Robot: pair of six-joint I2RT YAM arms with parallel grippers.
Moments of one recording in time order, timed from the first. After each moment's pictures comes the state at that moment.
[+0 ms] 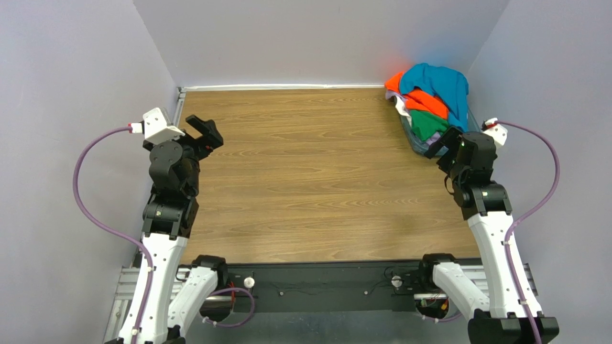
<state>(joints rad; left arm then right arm) -0.13 0.72 0.97 -0.29 -0.32 -0.43 0.02 0.83 0.93 -0.57 0.32 0.51</state>
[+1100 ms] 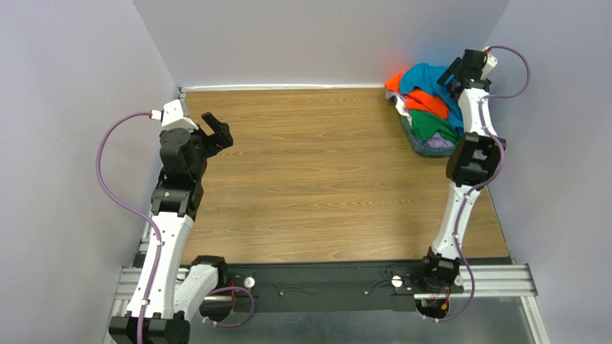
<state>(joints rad) -0.06 0.85 0.93 -0.26 -0.12 -0.41 -0.22 2.37 2.26 -0.49 0.25 0.44</state>
